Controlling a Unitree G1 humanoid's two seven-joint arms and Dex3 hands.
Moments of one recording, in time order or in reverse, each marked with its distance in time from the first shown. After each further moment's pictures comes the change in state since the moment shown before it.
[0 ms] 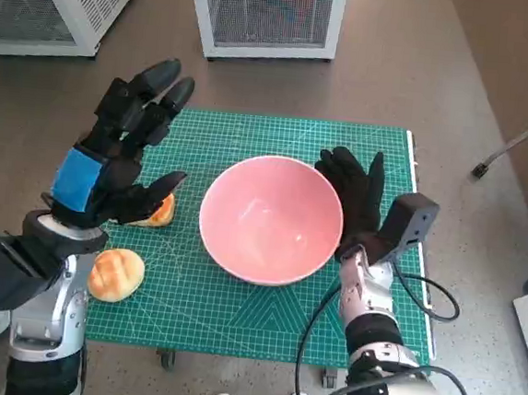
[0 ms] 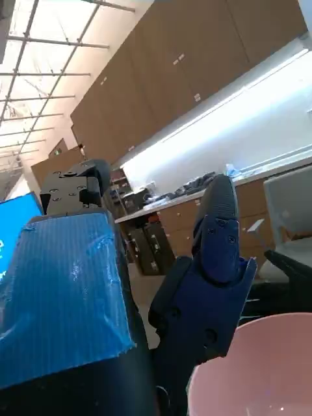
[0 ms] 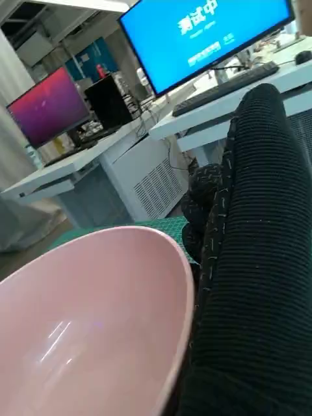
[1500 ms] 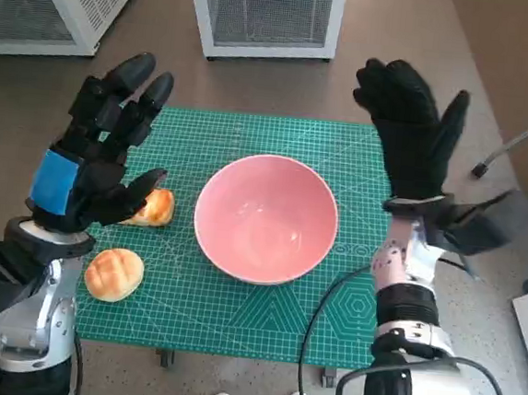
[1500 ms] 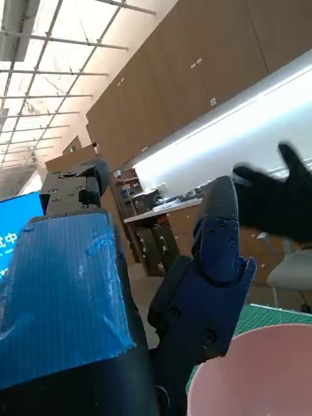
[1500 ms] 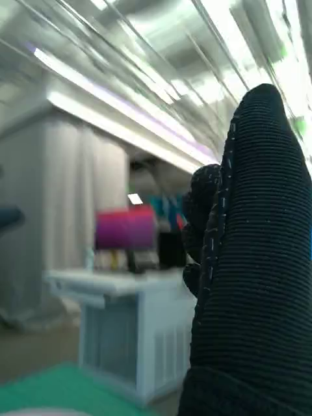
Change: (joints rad) left arm 0.024 0.007 0.048 -0.061 -0.044 0.047 0.016; right arm -0.073 -0.086 -0.035 -0.302 0.255 -0.309 0.589
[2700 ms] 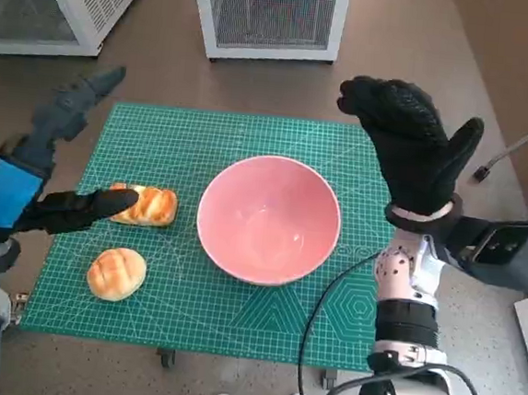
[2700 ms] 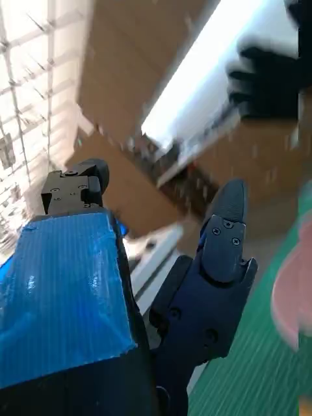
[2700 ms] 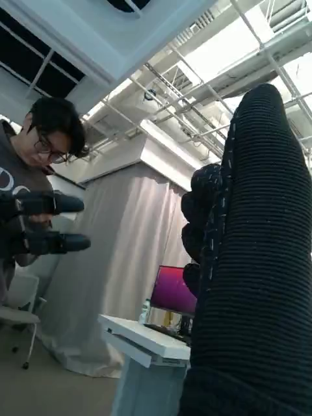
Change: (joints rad) left arm 0.108 0.355 0.086 -0.143 0.364 0.027 -0.076; right arm 0.108 0.027 0.088 -0.236 0.109 0.079 0.132
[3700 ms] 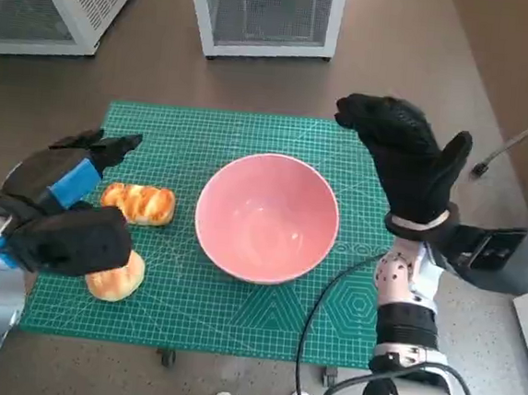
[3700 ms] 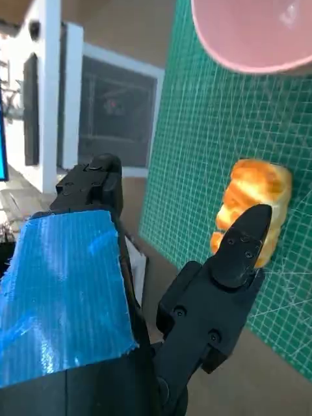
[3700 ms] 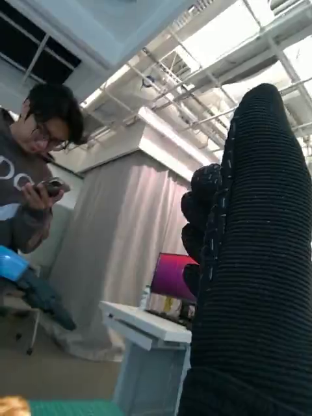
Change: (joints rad) left arm -0.146 0.143 -0.381 0.236 0.477 0.346 -0.119; right arm 0.021 -0.008 0.003 0.072 0.005 -0.040 0.070
